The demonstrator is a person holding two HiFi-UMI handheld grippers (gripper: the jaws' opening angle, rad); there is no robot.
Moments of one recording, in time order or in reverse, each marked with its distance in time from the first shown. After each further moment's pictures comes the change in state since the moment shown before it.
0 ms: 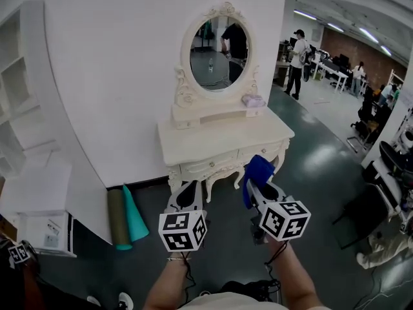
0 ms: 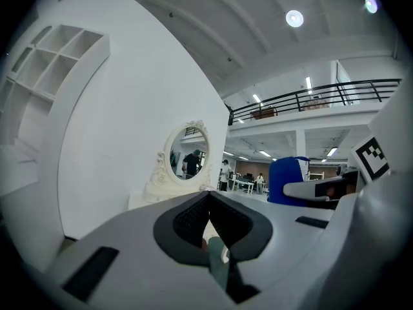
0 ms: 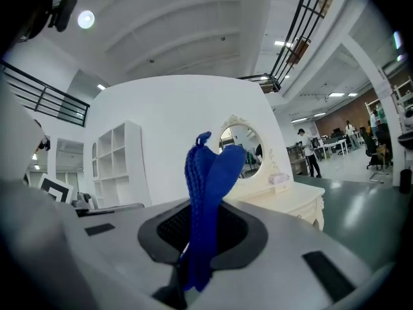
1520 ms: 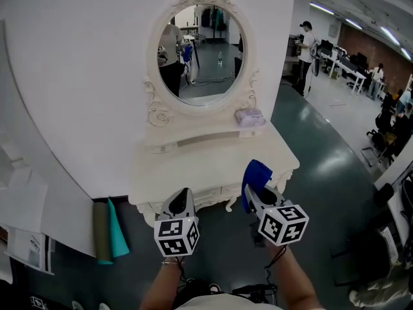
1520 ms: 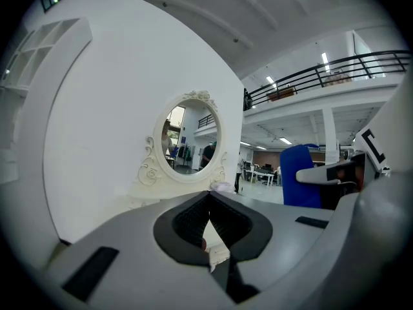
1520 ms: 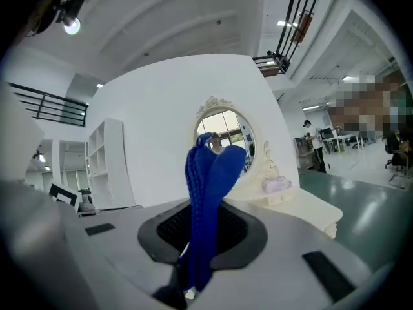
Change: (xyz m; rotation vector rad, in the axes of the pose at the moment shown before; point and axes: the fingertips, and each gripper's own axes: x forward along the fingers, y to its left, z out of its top) left arm 0.331 -0.016 -0.026 0.029 0.067 0.165; right arm 0.214 -0.274 0.059 -0.005 0.083 0.099
